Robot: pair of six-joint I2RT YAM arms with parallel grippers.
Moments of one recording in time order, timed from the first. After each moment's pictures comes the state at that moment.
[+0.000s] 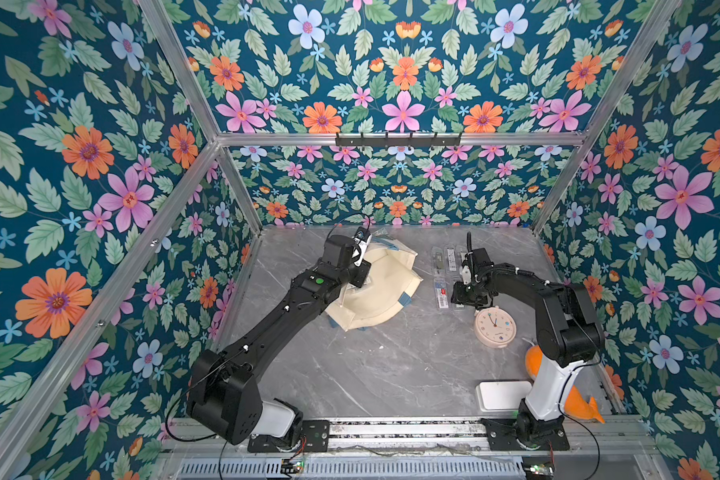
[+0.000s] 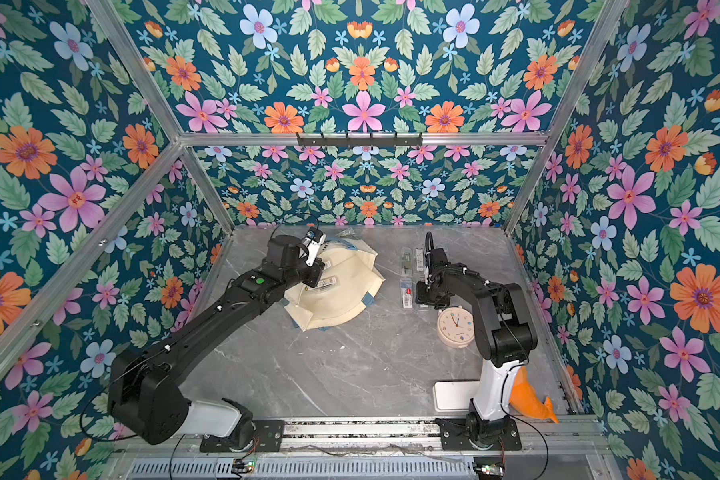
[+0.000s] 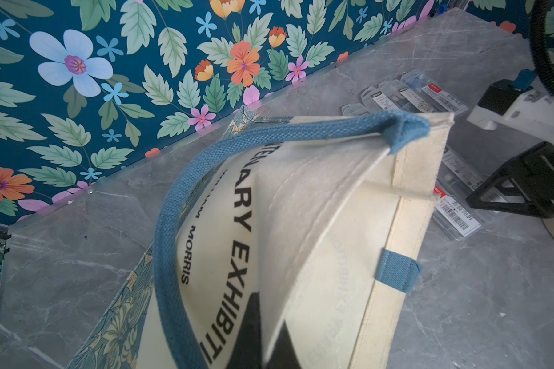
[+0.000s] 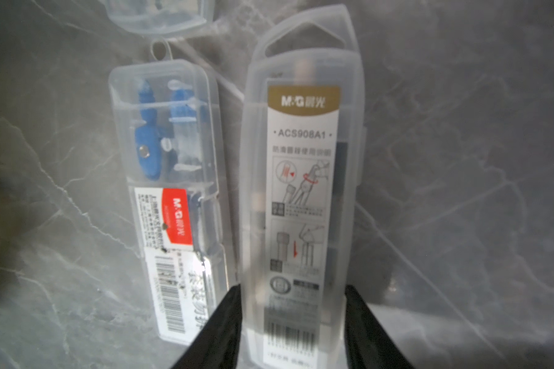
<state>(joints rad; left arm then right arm) -0.52 1.41 1.17 -0.33 -0.08 0.11 0.20 1.88 1.21 -0.58 -0.15 0.27</state>
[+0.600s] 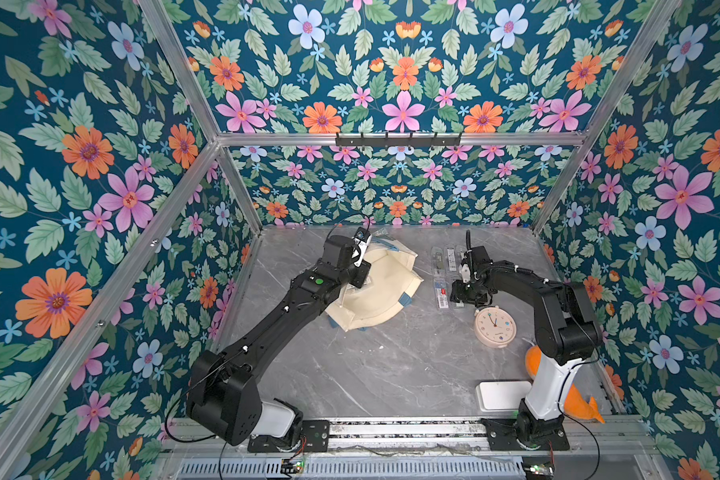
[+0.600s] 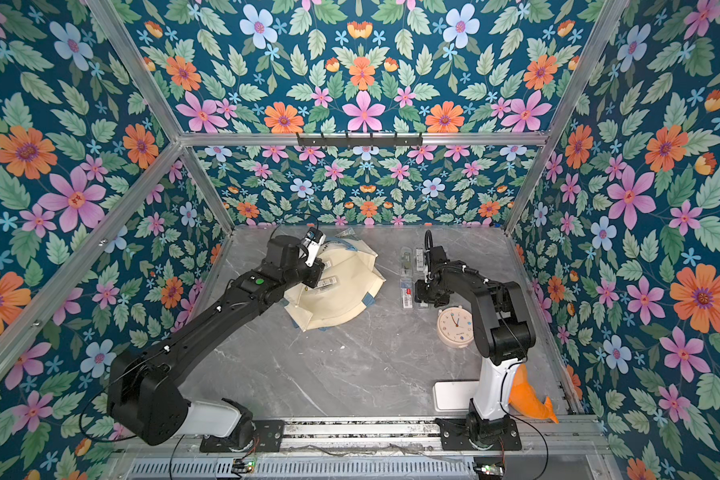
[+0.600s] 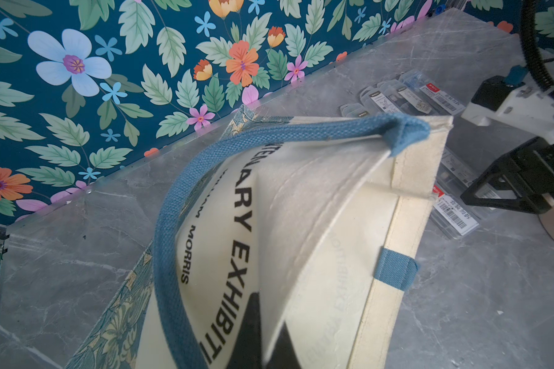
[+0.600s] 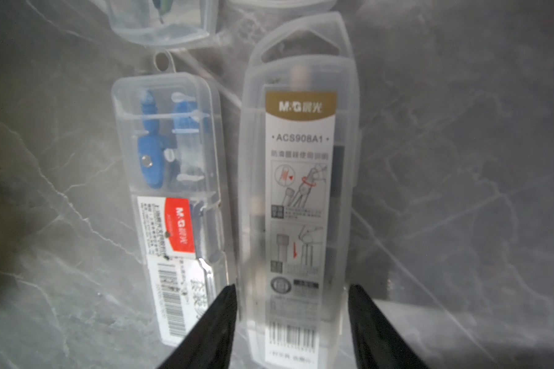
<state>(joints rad) -0.52 1.41 1.17 -0.33 -0.08 0.11 0.20 1.89 1.25 -0.61 -0.15 0.26</state>
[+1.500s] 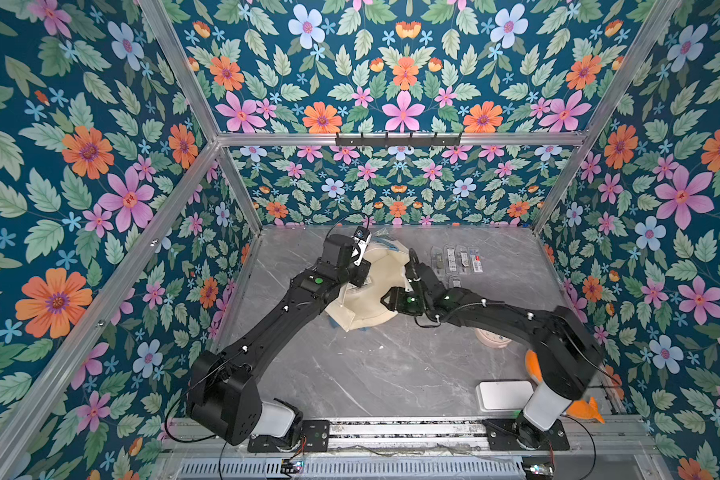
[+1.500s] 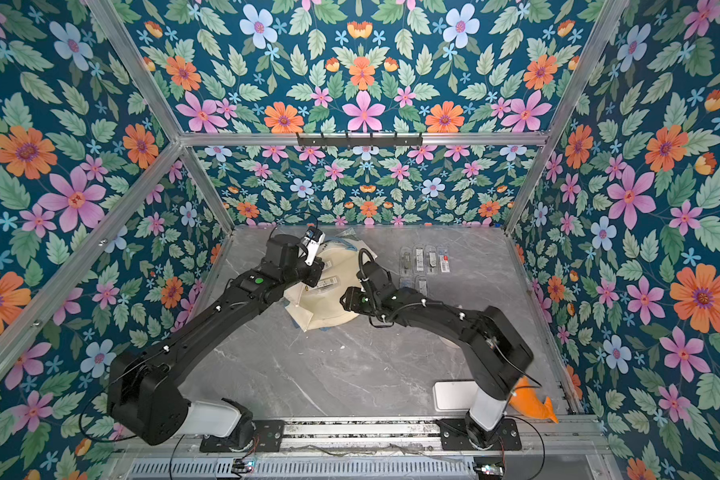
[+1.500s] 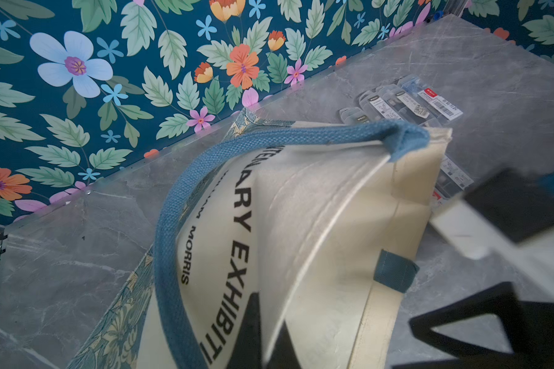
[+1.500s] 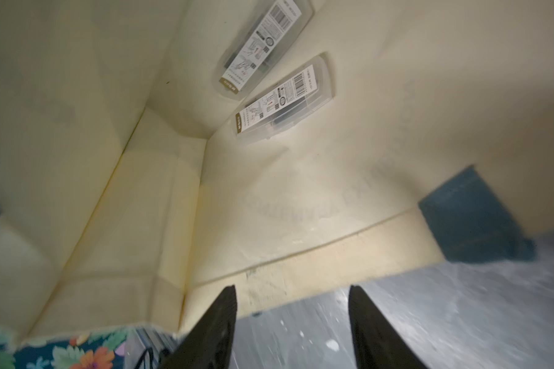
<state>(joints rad) -0.52 1.41 1.18 -0.33 -0.06 0.10 0.76 1.80 1.21 -0.15 -0.15 0.94</state>
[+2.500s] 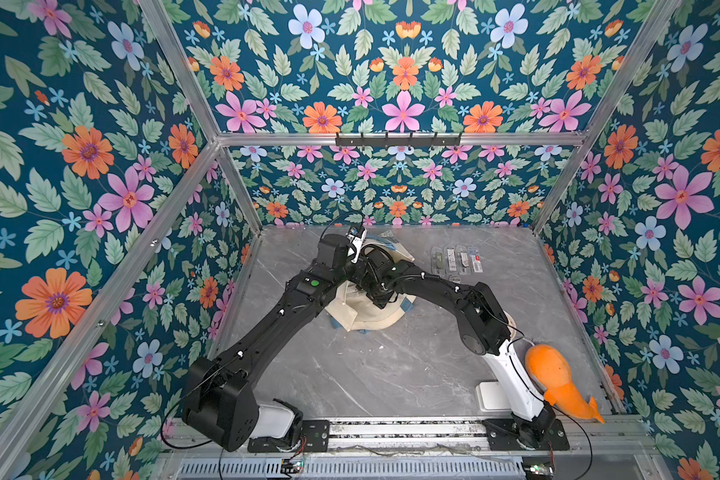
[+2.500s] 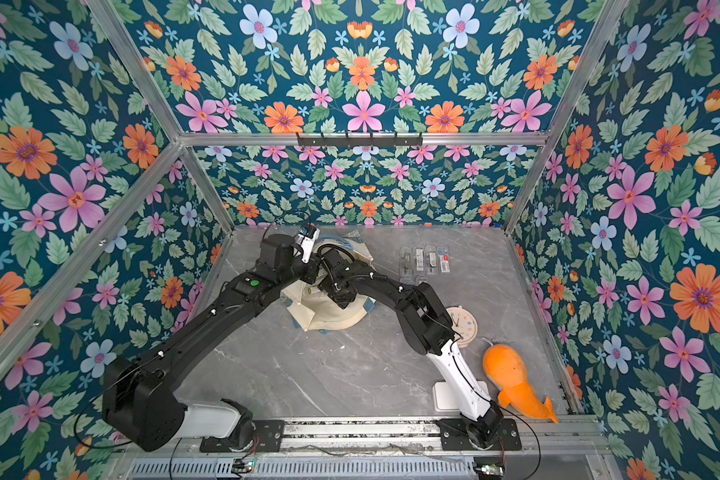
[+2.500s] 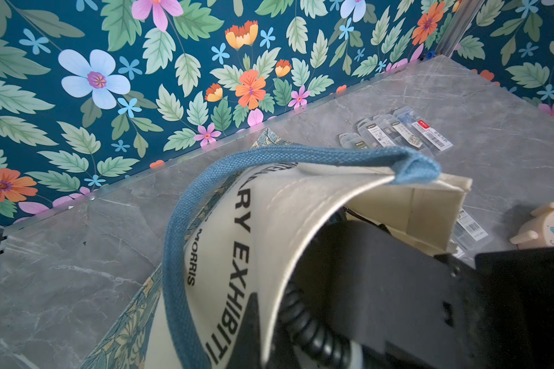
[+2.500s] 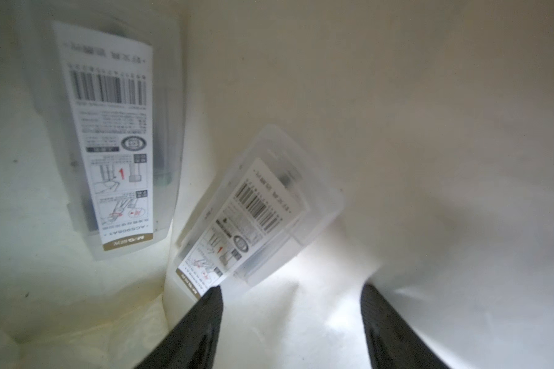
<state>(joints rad) -0.52 1.38 1.15 -0.27 -0.05 0.05 0.77 2.38 2.01 -0.67 -0.07 1.36</state>
